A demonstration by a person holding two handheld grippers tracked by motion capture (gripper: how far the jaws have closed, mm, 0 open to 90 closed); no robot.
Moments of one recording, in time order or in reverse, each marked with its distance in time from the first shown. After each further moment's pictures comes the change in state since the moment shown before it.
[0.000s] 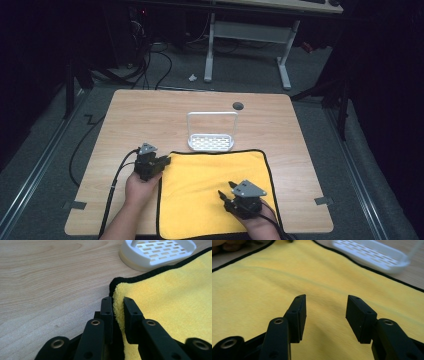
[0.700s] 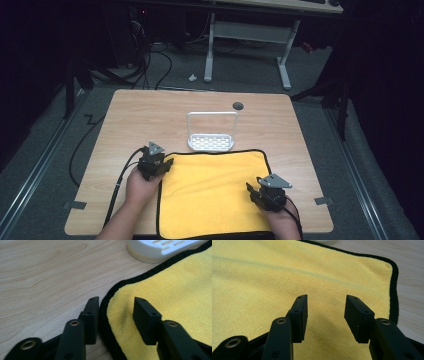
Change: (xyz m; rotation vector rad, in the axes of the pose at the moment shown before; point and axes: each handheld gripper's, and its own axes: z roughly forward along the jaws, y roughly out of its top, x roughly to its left) left arm -0.014 0.007 0.006 0.066 0.143 0.142; right arm -0.068 -0.031 -0.014 0.076 -0.173 0.138
